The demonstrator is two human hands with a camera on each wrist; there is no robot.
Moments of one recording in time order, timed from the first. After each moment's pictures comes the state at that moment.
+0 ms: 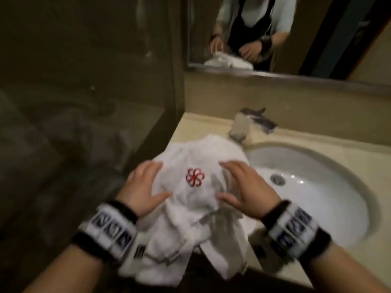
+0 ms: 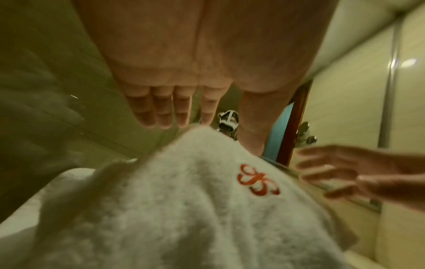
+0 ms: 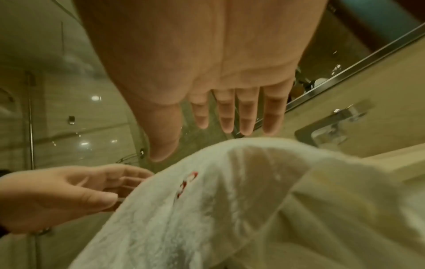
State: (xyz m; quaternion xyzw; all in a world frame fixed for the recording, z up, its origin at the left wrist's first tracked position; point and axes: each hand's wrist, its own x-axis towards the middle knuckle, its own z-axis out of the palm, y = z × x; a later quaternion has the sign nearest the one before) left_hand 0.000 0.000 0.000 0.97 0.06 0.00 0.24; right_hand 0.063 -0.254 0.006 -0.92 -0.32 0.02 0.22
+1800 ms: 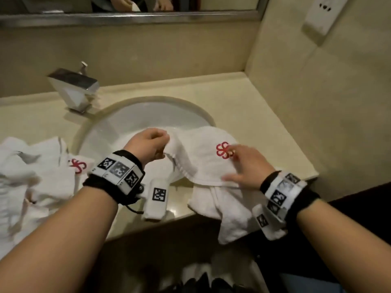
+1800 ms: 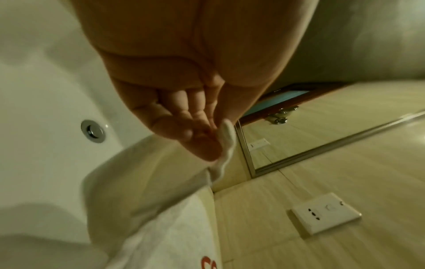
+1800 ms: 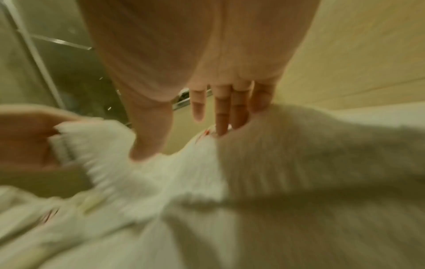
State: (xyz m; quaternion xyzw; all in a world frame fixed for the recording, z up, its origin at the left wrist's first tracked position) left_hand 0.090 -0.380 -0.021 0.75 0.01 -0.21 0.63; right_hand 0.002 -0.630 -0.048 -0.98 0.04 0.09 0.15
